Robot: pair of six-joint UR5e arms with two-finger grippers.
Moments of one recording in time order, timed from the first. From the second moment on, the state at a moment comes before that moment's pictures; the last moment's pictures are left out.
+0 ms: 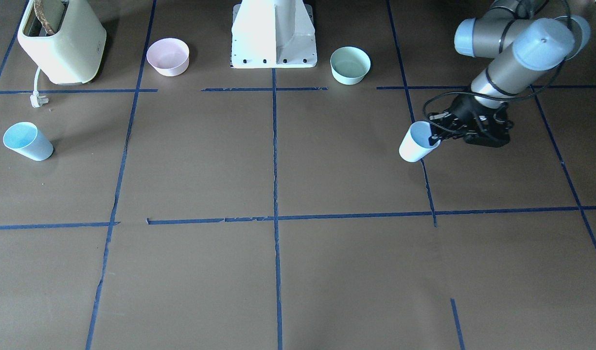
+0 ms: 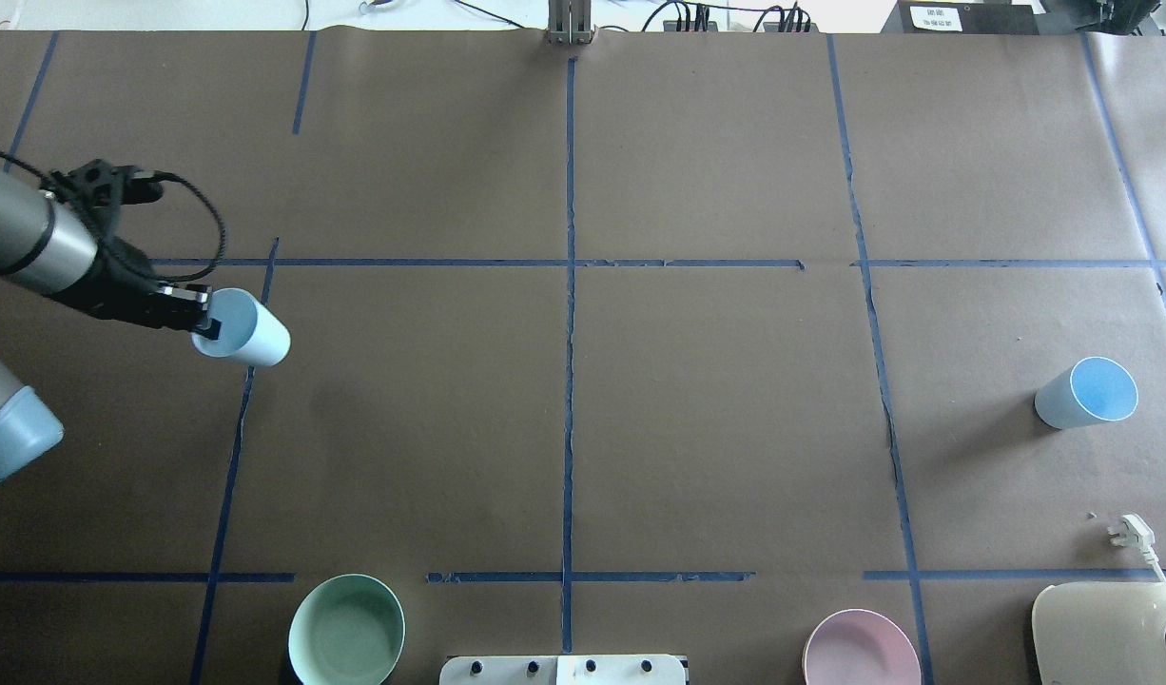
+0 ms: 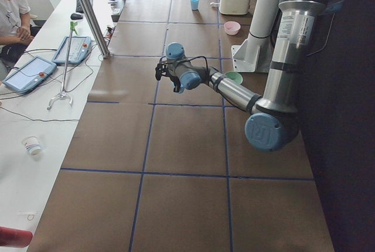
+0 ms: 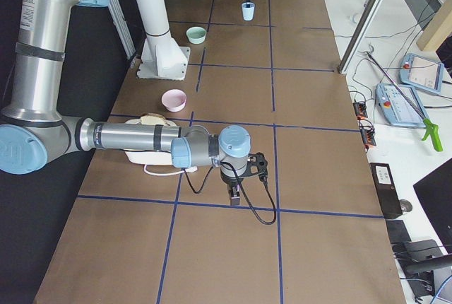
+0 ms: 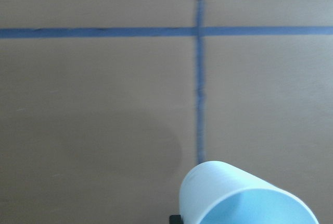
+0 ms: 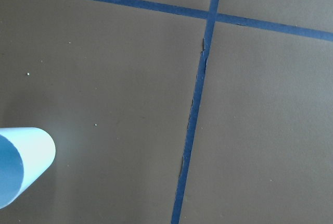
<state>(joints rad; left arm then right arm) -0.83 -1.84 -1.83 -1.83 -2.22 -1.00 1.46 -1.78 1.76 -1.44 2.34 -0.02</state>
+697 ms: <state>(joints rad) -0.58 -2.35 -1.56 -1.64 -1.99 -1.25 1.46 -1.78 1.76 -1.44 2.34 -0.02</state>
